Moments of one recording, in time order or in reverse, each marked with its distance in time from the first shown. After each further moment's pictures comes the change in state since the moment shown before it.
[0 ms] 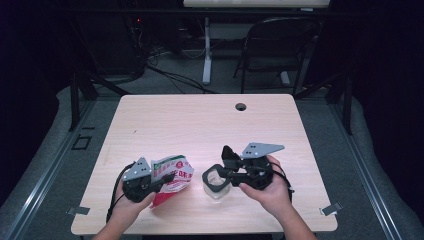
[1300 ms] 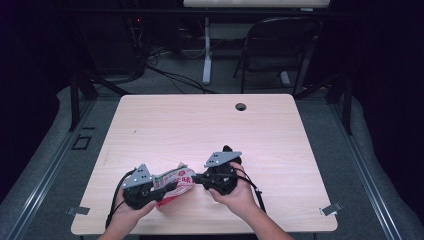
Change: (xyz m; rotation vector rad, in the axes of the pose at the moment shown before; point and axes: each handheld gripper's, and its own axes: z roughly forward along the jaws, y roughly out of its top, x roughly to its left) left arm -0.008 -0.012 0.000 -0.022 -0.037 0.004; right arm 0.024 -0.008 0.079 0.080 0.074 -0.024
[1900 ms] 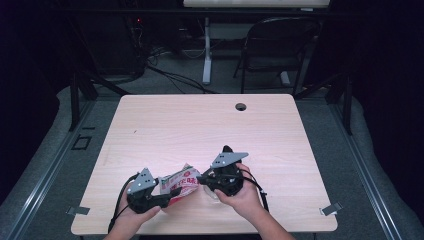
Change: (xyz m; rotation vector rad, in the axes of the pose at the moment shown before) left arm -0.009 -0.016 0.010 0.013 0.073 0.002; right arm -0.004 -0.007 -0.010 -0.004 -0.002 0.016
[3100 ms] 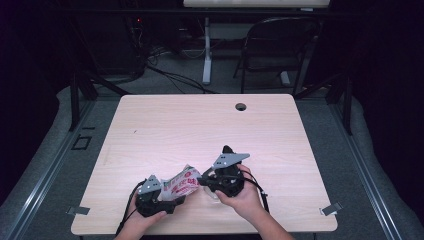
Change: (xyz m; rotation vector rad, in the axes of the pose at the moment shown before) left arm 0.012 -0.038 0.038 0.080 -0.036 -0.117; right arm -0.001 -0.004 -0.001 -0.004 0.014 0.009
